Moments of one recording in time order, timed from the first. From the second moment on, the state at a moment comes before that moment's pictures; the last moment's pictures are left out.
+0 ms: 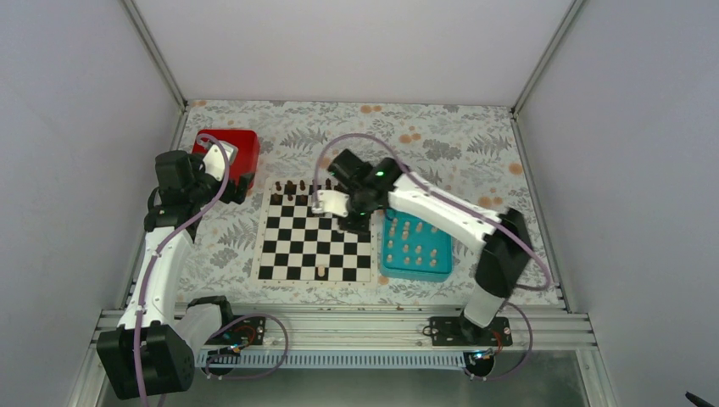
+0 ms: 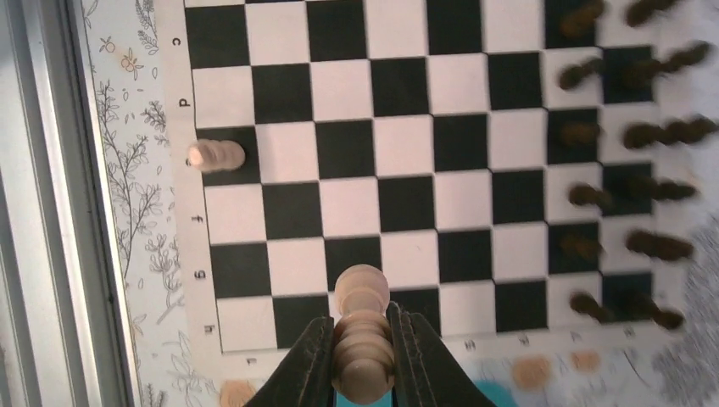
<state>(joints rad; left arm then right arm) 0.13 0.99 0.79 -0.33 0.42 0.38 0.88 1.66 1.49 -1.04 -0.17 -0.59</state>
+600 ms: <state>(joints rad) 0.14 0.99 0.78 -0.33 0.40 0.38 1.16 2.09 1.72 -1.04 -0.19 -0.59</state>
